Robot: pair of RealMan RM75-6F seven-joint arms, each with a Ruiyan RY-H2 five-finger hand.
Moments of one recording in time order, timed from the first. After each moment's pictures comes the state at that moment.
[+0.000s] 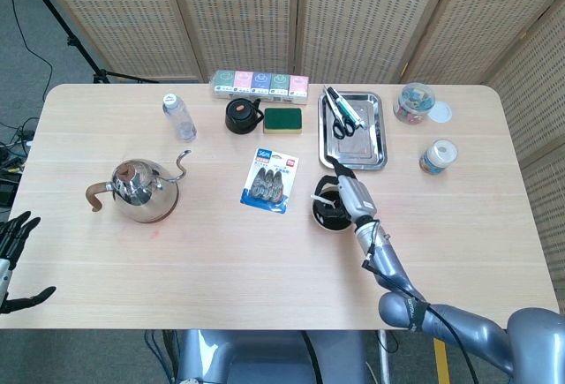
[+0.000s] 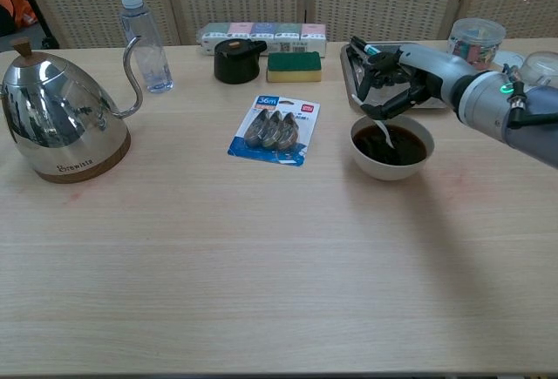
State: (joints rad) left arm -0.04 -0.95 0.04 -1.72 1.59 1.50 -0.13; right arm 0.74 -1.70 0.35 -1.30 -0.95 0.87 0.09
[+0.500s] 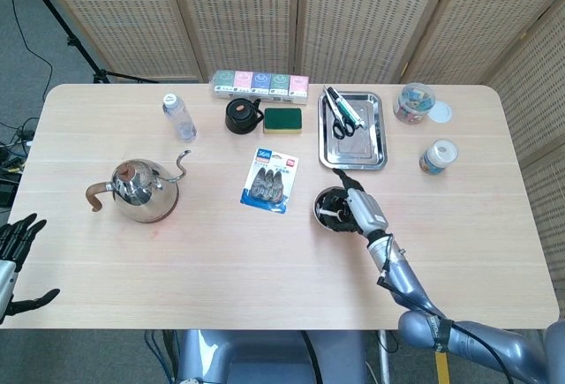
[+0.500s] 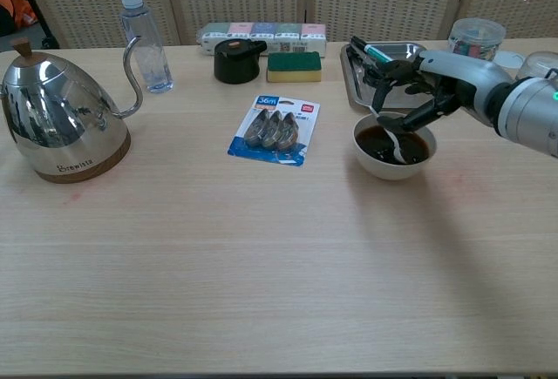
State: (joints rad) left arm -0.03 -0.96 0.04 -1.73 1.61 1.50 -0.10; right arm 0.65 -1.57 0.29 -1.52 -0.97 0.90 0.09
